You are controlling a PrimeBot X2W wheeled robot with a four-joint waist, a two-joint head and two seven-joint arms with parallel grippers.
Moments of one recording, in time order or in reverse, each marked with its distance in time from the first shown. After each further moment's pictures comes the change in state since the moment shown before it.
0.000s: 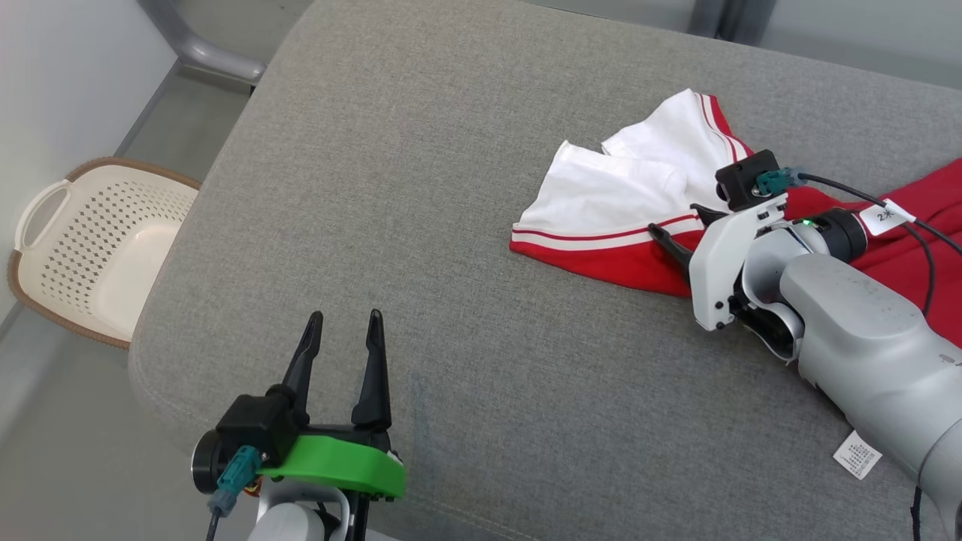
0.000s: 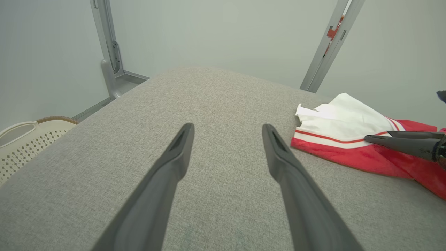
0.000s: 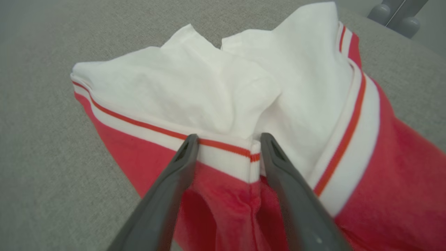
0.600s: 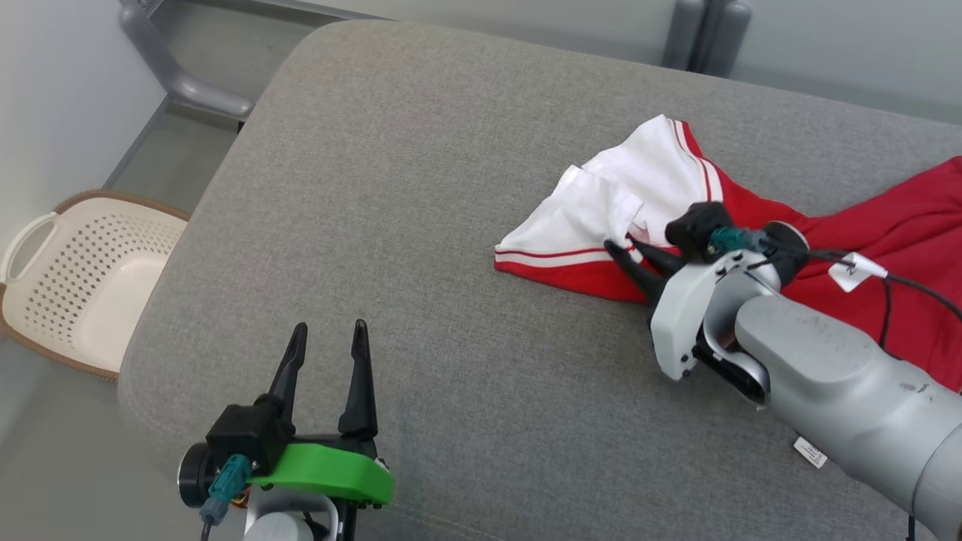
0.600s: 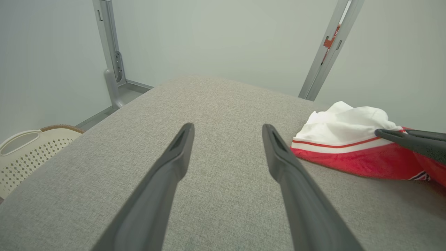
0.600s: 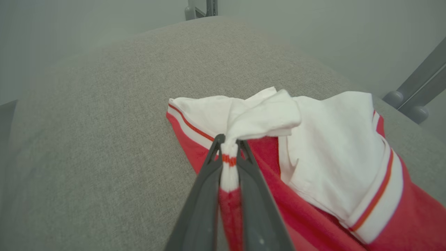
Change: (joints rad) left arm 0.018 0.000 0.031 0.013 0.022 0.002 0.000; right arm 0.007 -0.010 0.211 -0.112 0.014 0.000 -0.253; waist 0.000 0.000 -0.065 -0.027
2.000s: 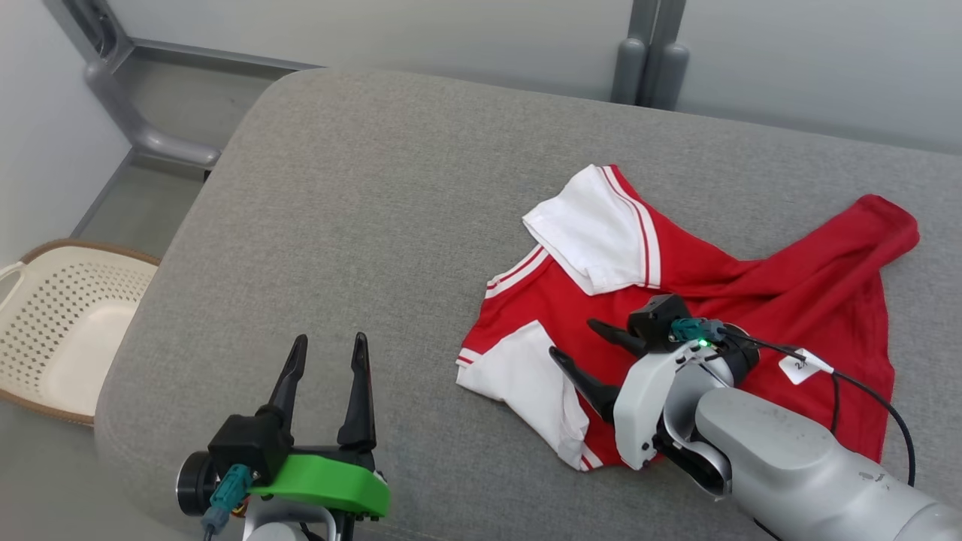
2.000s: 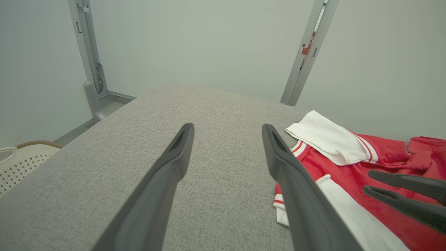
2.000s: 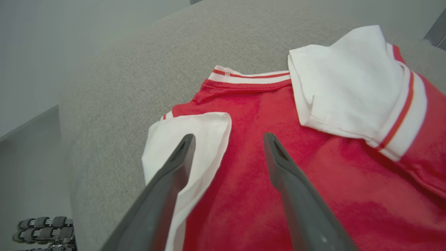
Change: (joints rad) left arm 0.028 0.000 0.020 0.008 0.034 -0.029 0.000; right arm 0.246 0.075 -0.139 -0.103 -0.076 0.000 0.046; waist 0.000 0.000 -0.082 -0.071
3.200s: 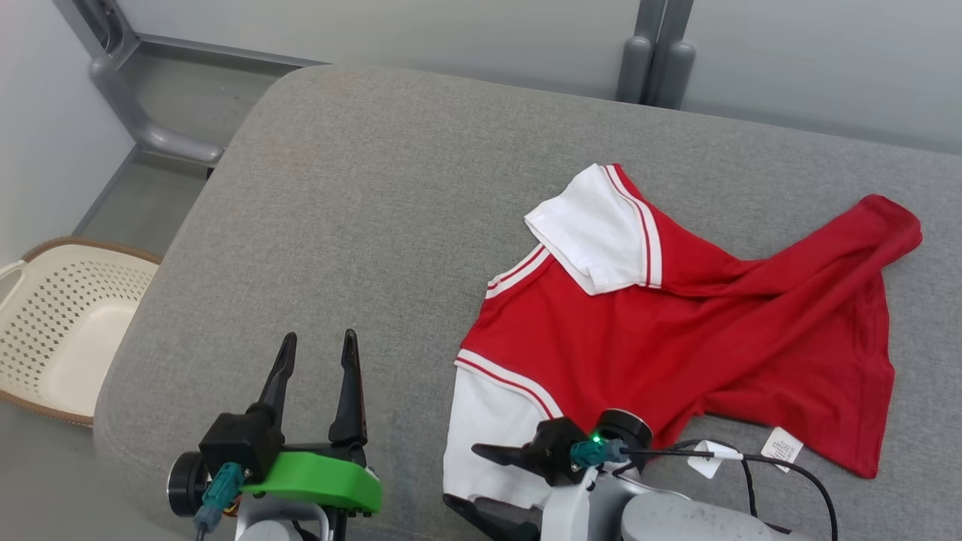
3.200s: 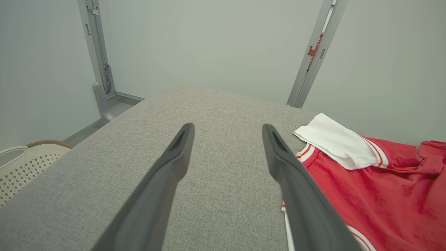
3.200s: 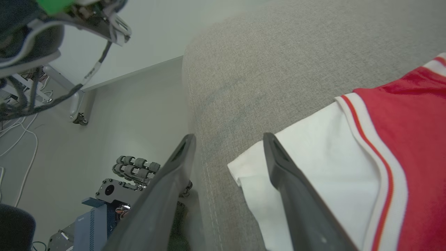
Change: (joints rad) left arm -0.007 0.000 0.016 0.002 0.001 0.008 0.000; right arm 0.102 0.035 0.178 -0.277 -0.113 0.000 0.075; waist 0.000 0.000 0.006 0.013
